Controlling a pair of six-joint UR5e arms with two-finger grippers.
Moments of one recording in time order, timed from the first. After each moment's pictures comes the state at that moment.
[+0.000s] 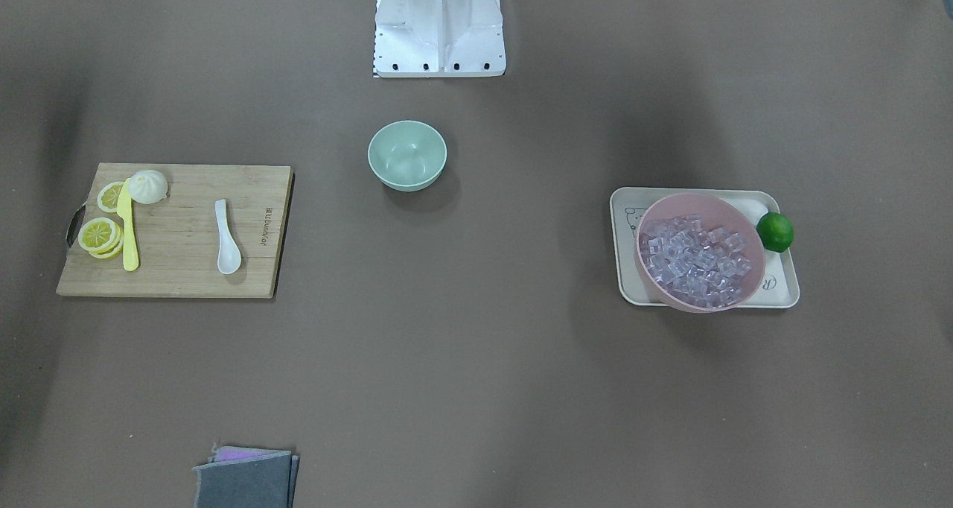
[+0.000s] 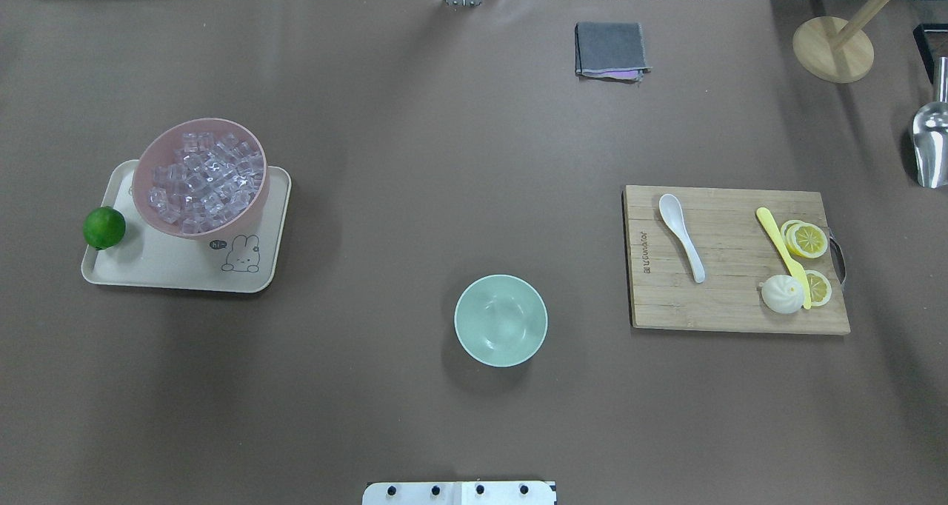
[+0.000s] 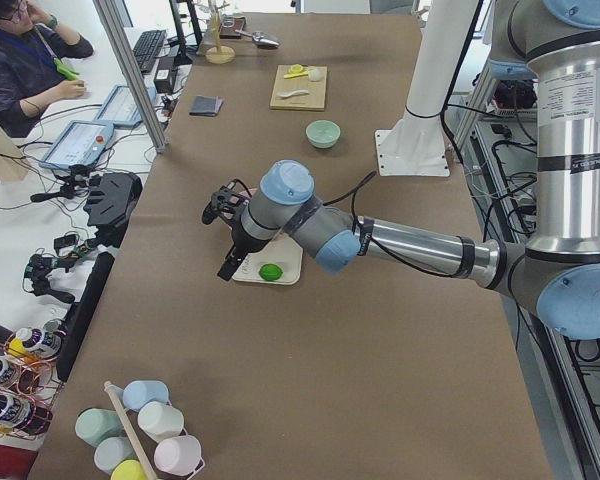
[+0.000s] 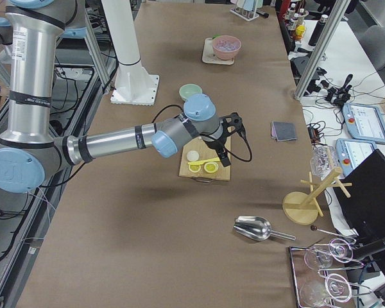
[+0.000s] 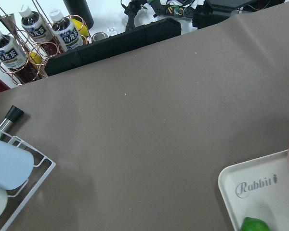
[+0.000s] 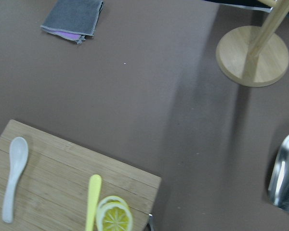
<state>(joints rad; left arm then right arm) -1.43 -1.48 -1.86 -2.20 -2.30 -0.35 1.36 -1.70 1.95 -1.11 2.35 0.36</state>
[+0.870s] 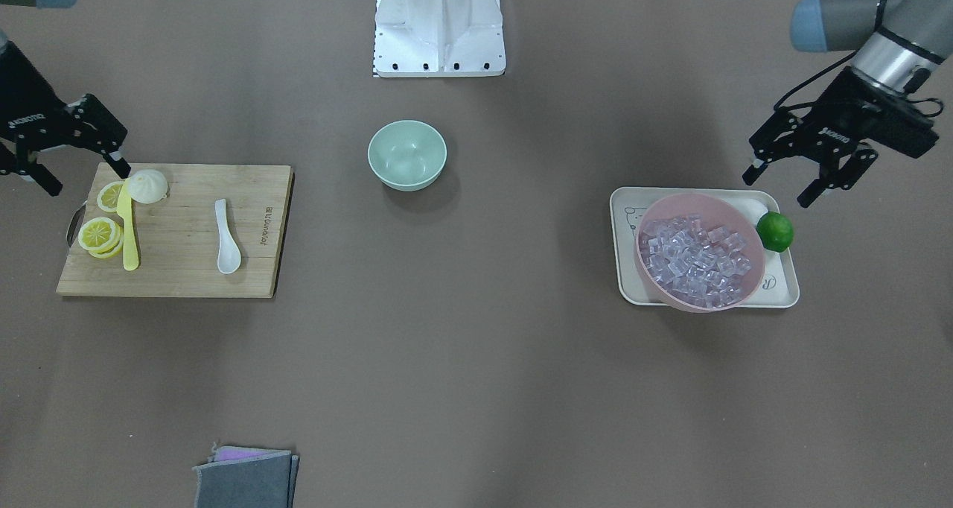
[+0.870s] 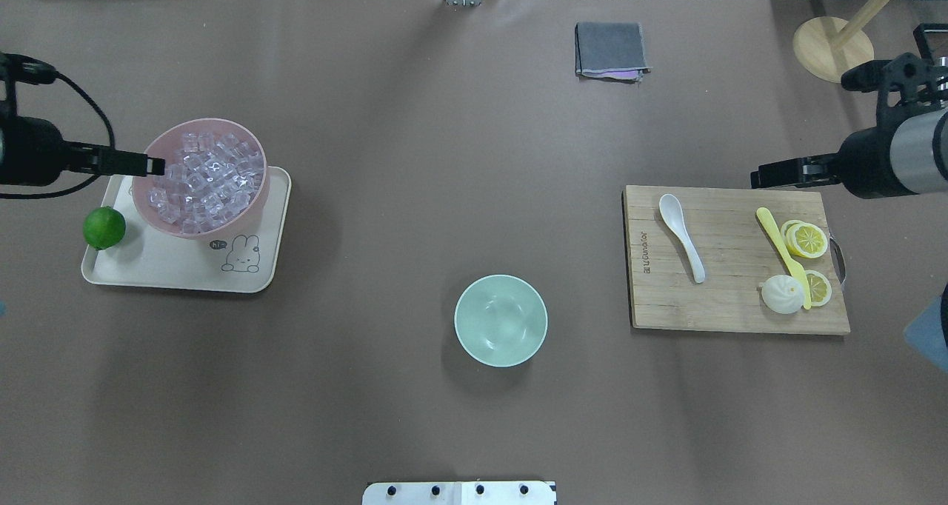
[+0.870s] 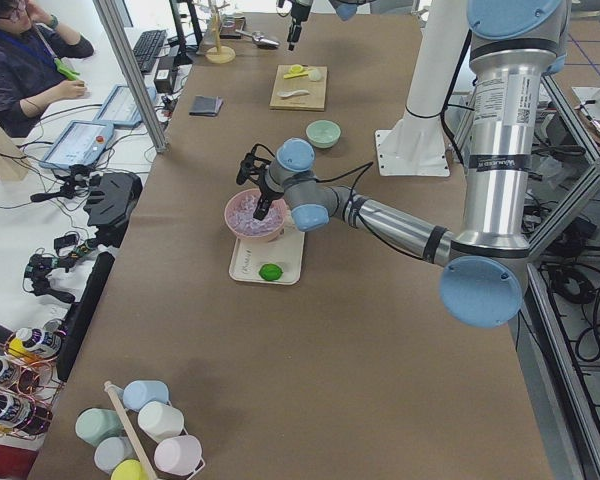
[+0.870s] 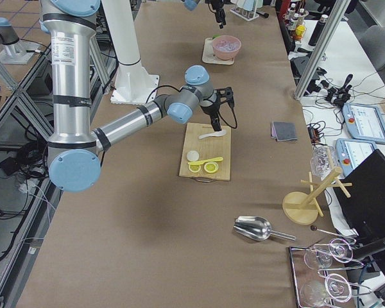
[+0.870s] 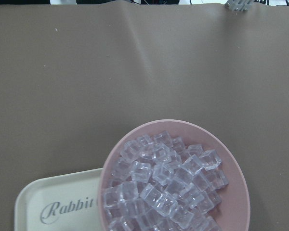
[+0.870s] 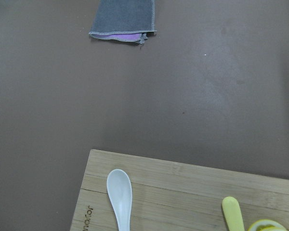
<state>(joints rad) -0.94 -1.62 -1.85 -2.35 -2.03 -0.91 0.91 -1.59 2.06 -1.11 1.96 0.92</state>
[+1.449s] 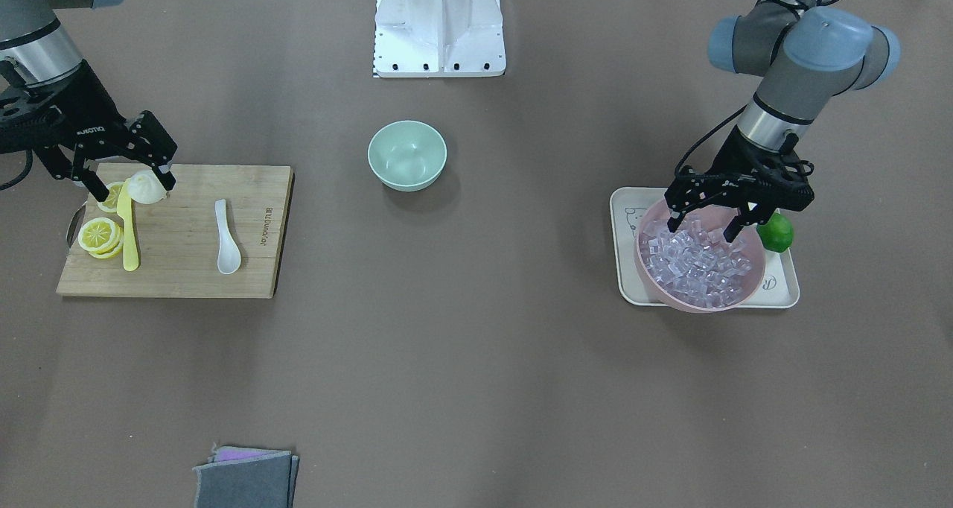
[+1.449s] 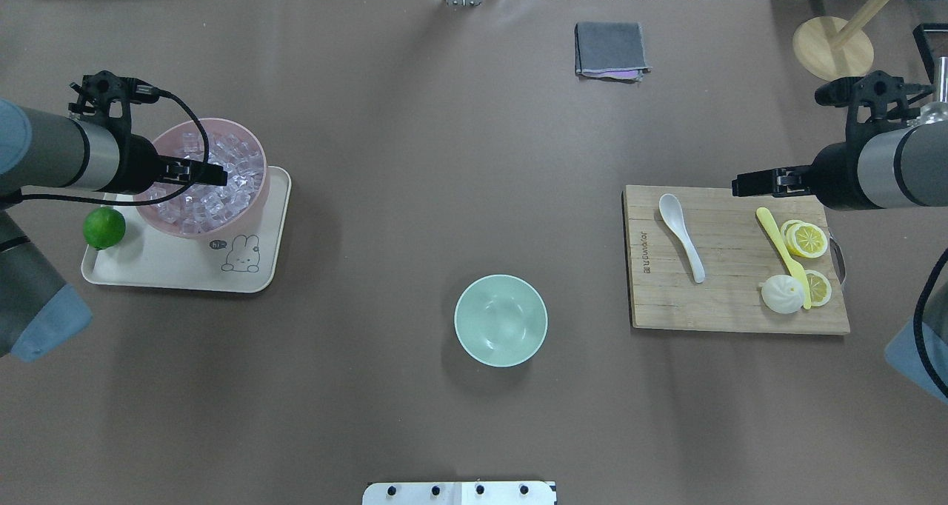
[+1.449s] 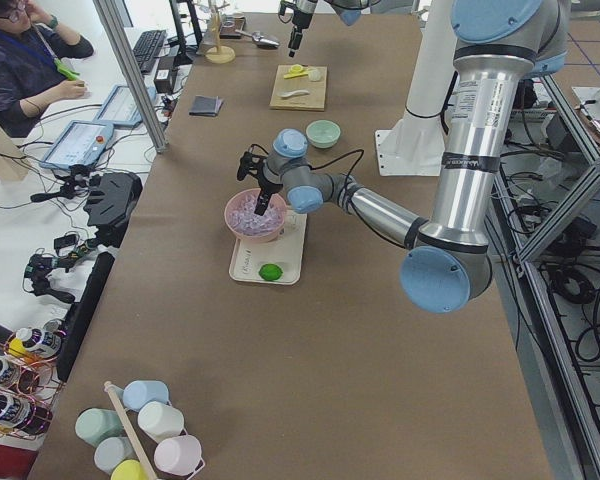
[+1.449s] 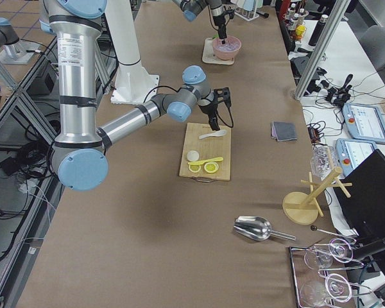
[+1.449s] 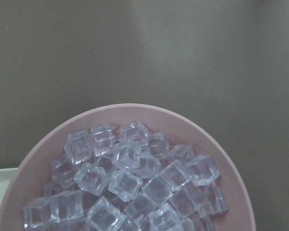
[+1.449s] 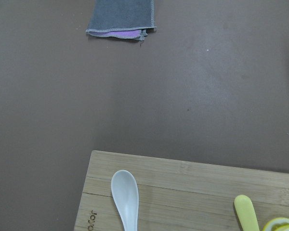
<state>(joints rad) -0.83 -1.74 -1.76 -2.19 -1.90 -0.94 0.86 -1.59 2.06 -1.11 1.89 0.96</state>
